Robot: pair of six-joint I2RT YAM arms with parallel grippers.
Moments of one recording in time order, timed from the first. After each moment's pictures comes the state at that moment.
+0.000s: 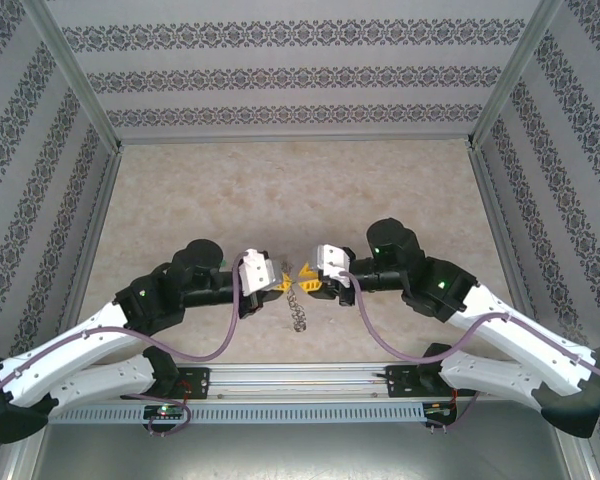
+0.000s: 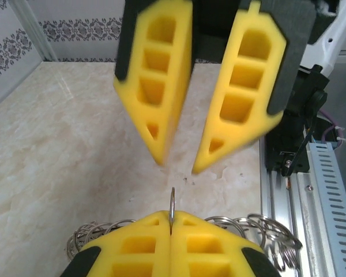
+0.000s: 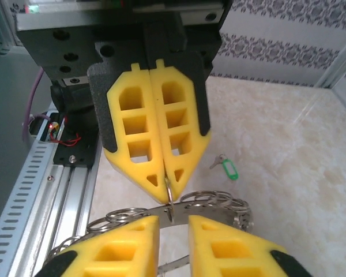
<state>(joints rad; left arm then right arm) -0.92 0.83 0.84 -0.40 0.30 0.26 0.88 0.93 0.94 -0.44 -0.52 -0.39</state>
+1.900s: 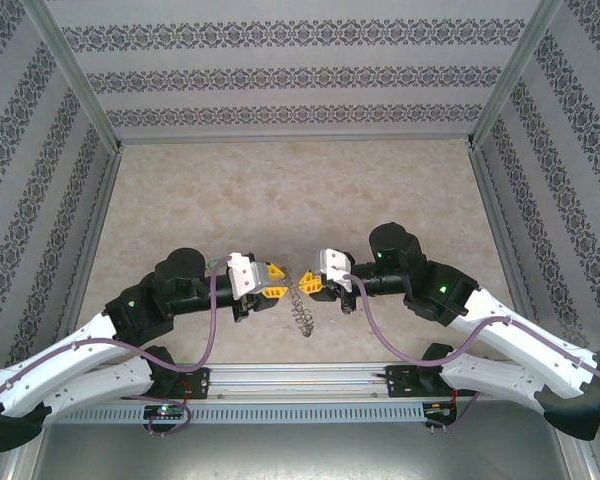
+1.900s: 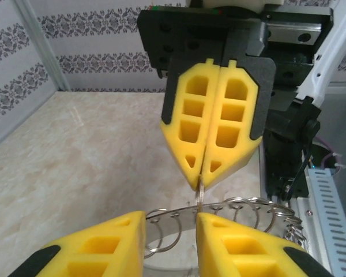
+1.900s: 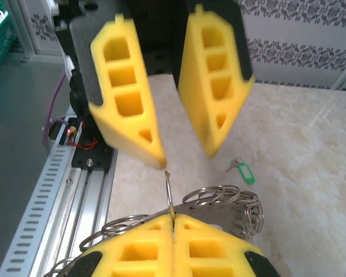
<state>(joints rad) -0.92 0.75 0.82 -0.34 0.29 0.24 0.90 0.92 0.93 -0.46 -0.54 -0.38</state>
